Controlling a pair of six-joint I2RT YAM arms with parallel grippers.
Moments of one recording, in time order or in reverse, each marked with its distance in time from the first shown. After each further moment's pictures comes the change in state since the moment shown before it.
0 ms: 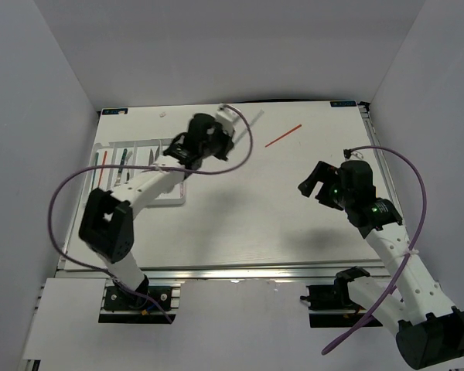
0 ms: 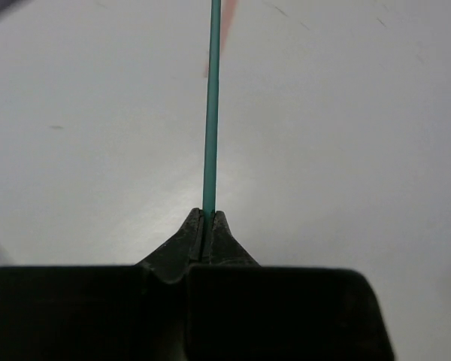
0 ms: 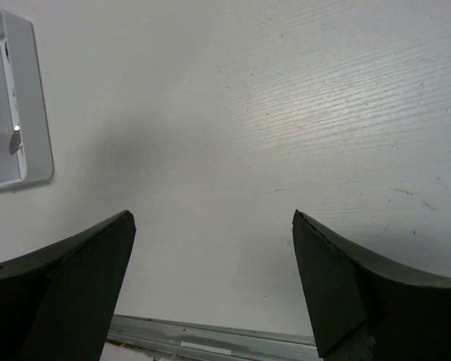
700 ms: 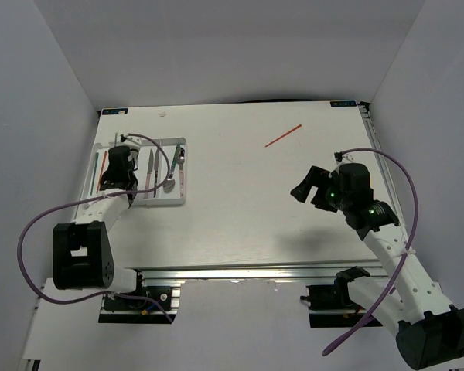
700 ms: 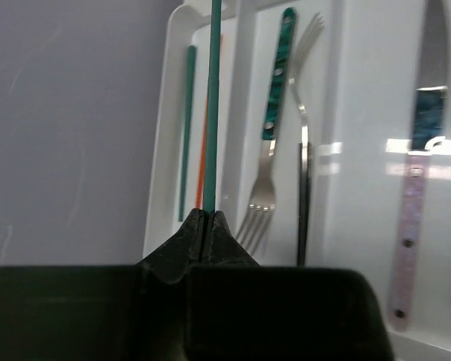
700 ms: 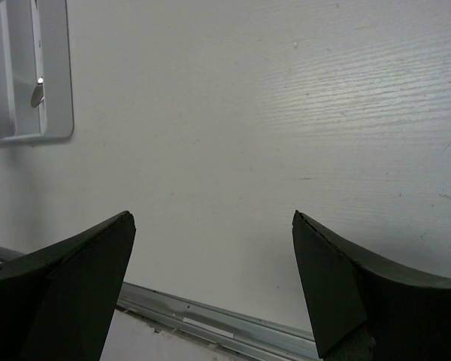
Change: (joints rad) left arm 0.629 -0.360 -0.586 0.216 -0.574 0.392; right arm 0.000 -0.006 -0.051 0.048 -0.144 -0.041
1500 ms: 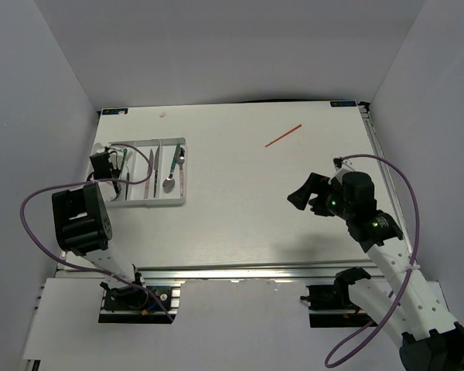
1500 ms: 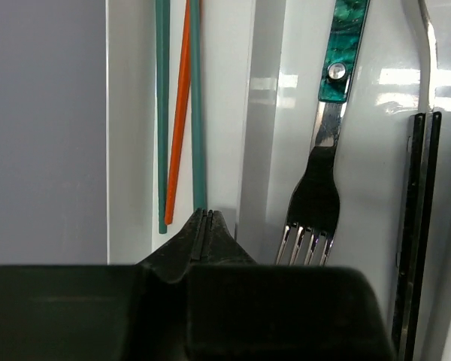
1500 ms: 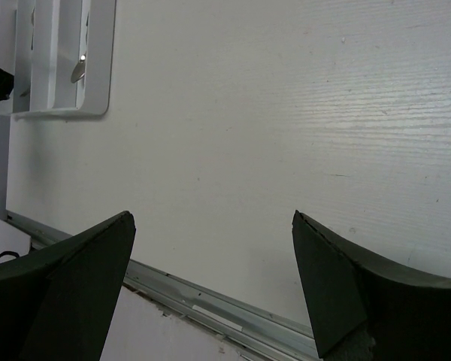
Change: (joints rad) left arm 0.252 0.338 0.073 0.074 0.170 0.051; right arm 0.027 -0.118 -0.062 0.039 -0.080 -0.003
